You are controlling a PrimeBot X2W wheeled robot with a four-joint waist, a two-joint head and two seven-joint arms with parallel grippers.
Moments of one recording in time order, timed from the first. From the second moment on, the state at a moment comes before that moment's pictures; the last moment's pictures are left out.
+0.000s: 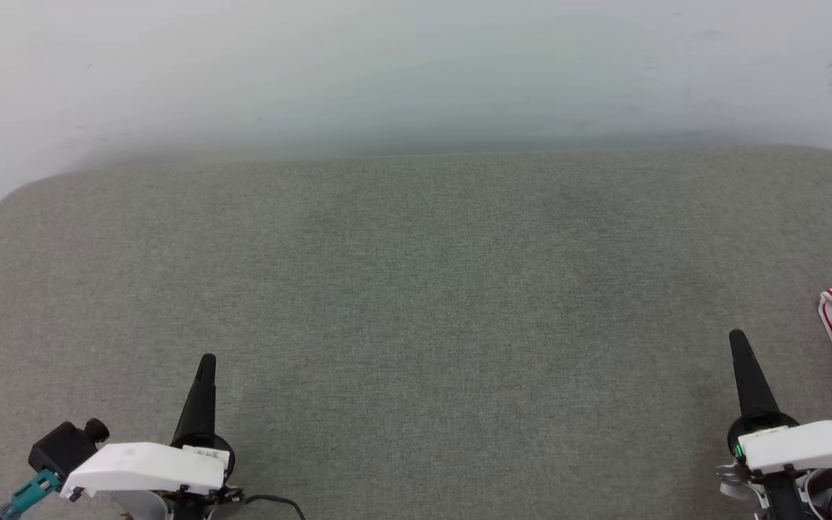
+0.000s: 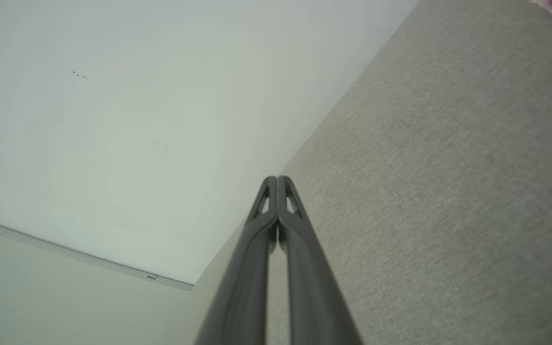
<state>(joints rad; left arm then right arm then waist) -0.04 0.08 0.04 0.17 -1.08 -0.13 -0.07 -0.06 -0.09 -0.06 0.20 1.06 0.13 -0.05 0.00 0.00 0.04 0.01</state>
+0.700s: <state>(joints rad) -0.06 0.08 0.05 0.20 -1.29 -0.13 -0.01 -0.08 -0.08 -0.08 0.21 1.27 0.13 0.01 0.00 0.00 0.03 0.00</state>
